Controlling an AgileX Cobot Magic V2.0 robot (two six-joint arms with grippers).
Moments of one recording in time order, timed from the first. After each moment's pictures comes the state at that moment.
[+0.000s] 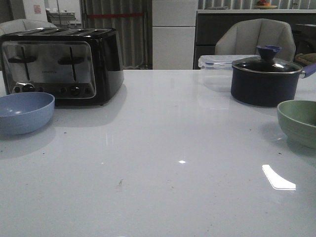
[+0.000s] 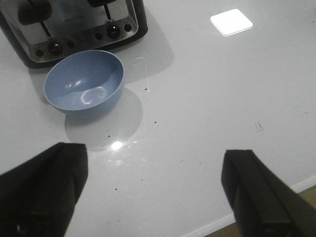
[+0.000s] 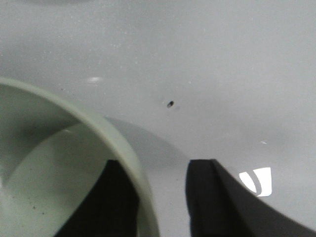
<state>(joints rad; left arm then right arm) -0.38 0.53 -0.57 0.05 0.67 0.06 -0.30 1.94 -1.29 0.27 0.70 -0.20</state>
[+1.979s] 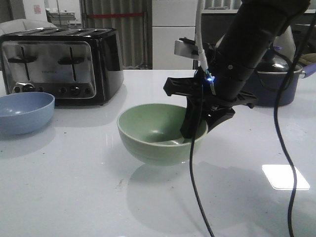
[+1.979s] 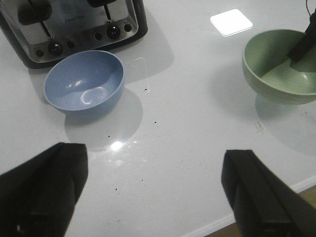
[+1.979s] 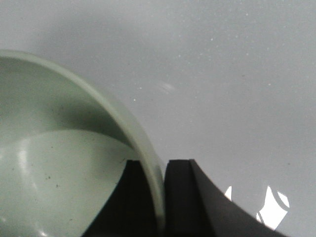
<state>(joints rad) -0.38 0.53 -0.57 0.05 0.67 0.06 0.37 1.91 -1.30 0.45 0.69 -0.24</state>
